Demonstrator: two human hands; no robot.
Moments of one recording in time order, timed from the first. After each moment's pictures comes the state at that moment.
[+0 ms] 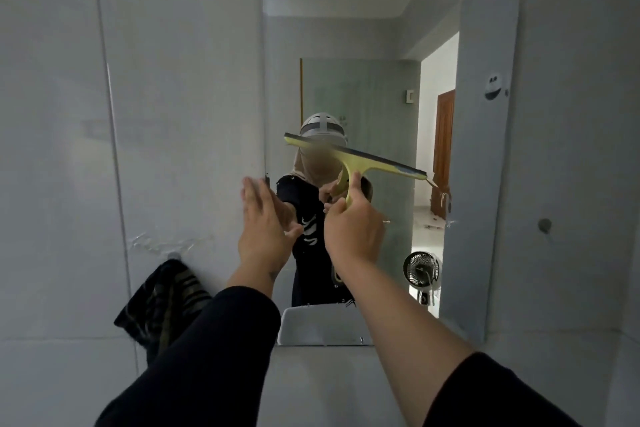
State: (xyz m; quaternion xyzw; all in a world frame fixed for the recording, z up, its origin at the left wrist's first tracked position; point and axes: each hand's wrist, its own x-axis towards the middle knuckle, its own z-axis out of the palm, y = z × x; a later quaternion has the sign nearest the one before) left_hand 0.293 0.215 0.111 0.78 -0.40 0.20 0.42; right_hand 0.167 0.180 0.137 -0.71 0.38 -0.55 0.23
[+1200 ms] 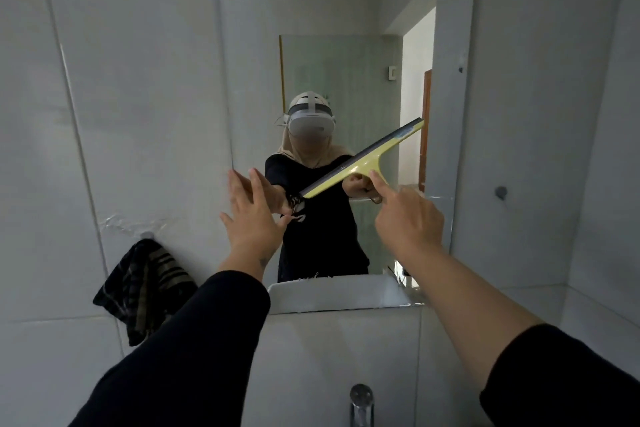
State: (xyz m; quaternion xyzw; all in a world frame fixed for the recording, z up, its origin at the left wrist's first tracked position) left_hand 0.255 0.206 0.094 0.83 -0.38 0.19 0.36; right_hand 0.048 0.130 0.119 -0.81 0.45 -0.38 -0.01
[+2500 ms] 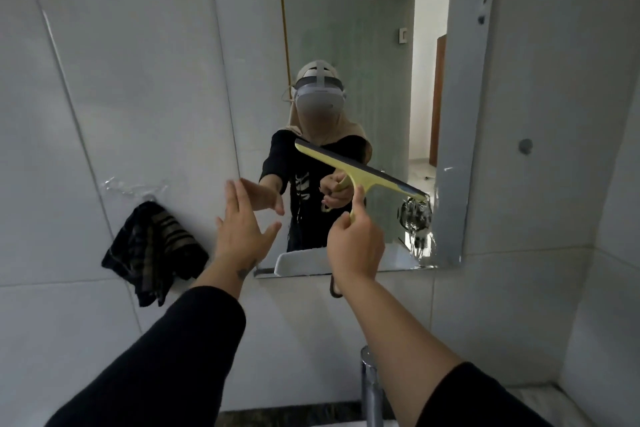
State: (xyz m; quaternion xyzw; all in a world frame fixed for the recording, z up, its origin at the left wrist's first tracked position) left_hand 0.282 0.227 0.017 0.83 -0.41 0.13 0.35; right_hand 0.124 0.172 0.019 -0.68 0.43 -0.51 0.30
